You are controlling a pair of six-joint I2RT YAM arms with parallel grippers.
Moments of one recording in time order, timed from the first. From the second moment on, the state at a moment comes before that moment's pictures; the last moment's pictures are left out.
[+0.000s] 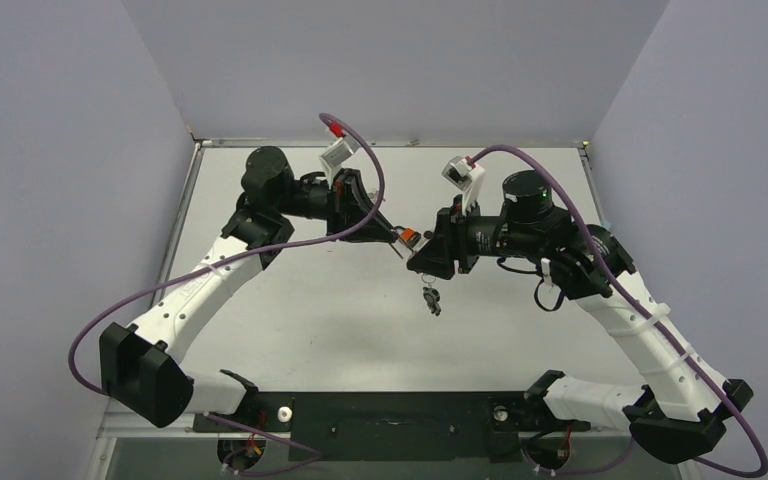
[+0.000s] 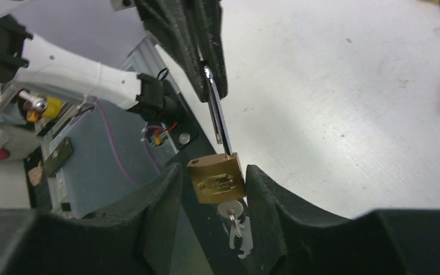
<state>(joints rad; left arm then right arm) -0.51 1.34 1.21 0.30 1.27 -0.69 0.69 1.13 1.47 -0.81 -0.56 0.32</state>
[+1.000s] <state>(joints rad) -0.56 1.21 1.51 0.14 0.61 -0.88 0.57 1.05 1.35 0.03 -0.50 0.42</state>
